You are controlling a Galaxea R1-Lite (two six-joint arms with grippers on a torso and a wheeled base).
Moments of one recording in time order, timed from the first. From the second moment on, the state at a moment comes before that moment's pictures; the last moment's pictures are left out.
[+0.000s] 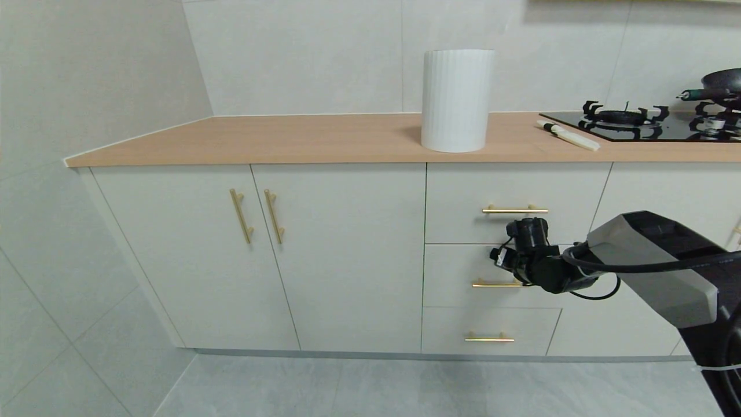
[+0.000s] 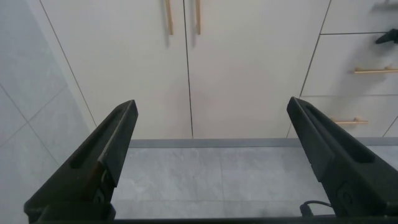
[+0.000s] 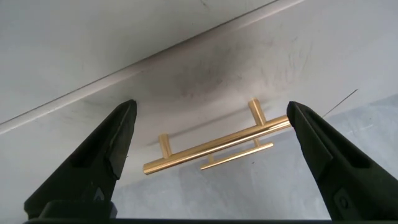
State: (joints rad) left arm 0.00 0.00 0.00 0.01 -0.03 0.01; right arm 0.20 2.56 -1.56 -0.42 -0.33 0.53
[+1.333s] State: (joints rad) left arm 0.00 0.00 0.00 0.01 -0.03 0.01; right arm 0.13 0.86 -0.41 -0.31 -0.45 0.19
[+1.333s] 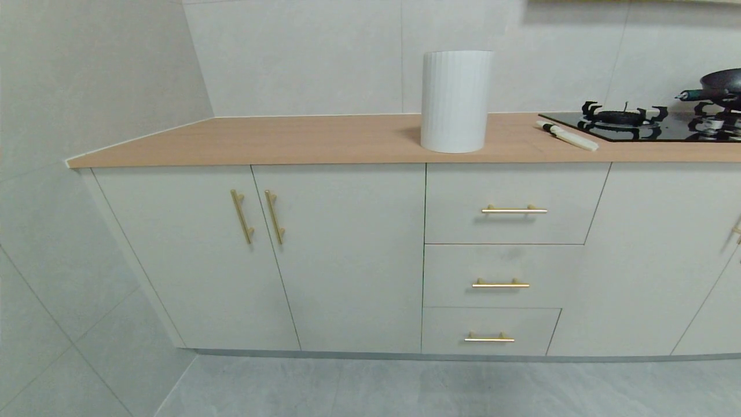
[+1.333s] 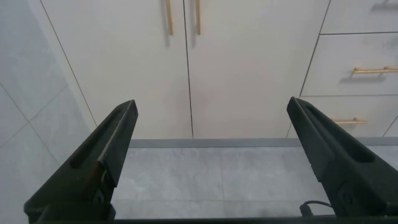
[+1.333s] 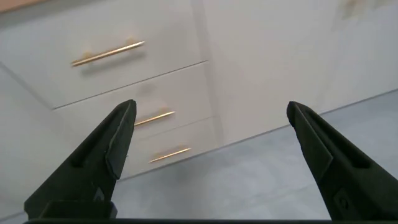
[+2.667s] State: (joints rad) left arm 0.00 0.00 0.00 0.01 -0.03 0.01; right arm 0.00 0.00 -0.01 -0.05 -0.03 -0.01
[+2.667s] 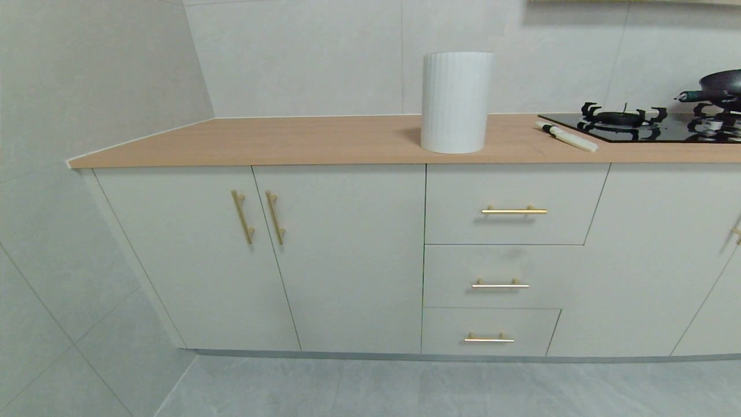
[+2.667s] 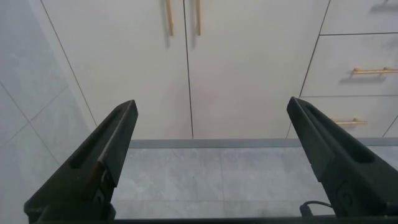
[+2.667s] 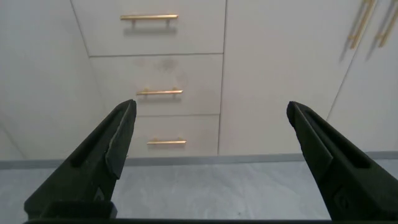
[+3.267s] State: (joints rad) left arm 0.00 0.00 0.00 0.01 -0.03 0.01; right arm 0.00 0.00 0.00 0.00 0.02 -0.02
